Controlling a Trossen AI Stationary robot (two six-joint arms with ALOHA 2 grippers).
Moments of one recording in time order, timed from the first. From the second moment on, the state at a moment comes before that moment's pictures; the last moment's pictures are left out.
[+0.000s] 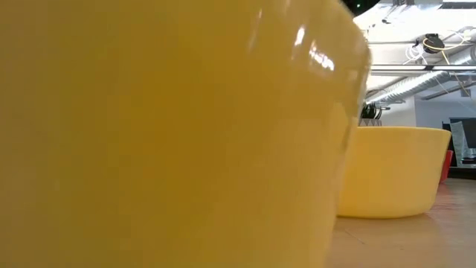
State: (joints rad) left arm -0.15 1.33 1.24 -0.52 -0.23 -0.32; right arm -0.47 1.46 1.21 -0.32 0.19 -0.38
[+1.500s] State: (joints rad) left arm -0.15 1.33 1.24 -0.52 -0.23 -0.34; right arm -0.47 1.50 1.21 -0.29 0.34 -0.38
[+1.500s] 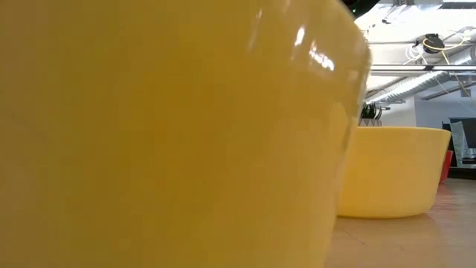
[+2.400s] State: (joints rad) left arm -0.15 1.33 1.24 -0.56 -0.23 -0.35; right arm -0.47 1.50 1.21 -0.28 0.34 -0.38
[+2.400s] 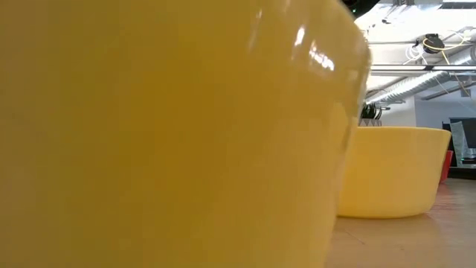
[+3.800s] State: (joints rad) left arm -0.15 1.36 1.24 -0.49 -0.24 -0.35; right arm 0.03 1.04 1.11 -0.88 0.21 0.12
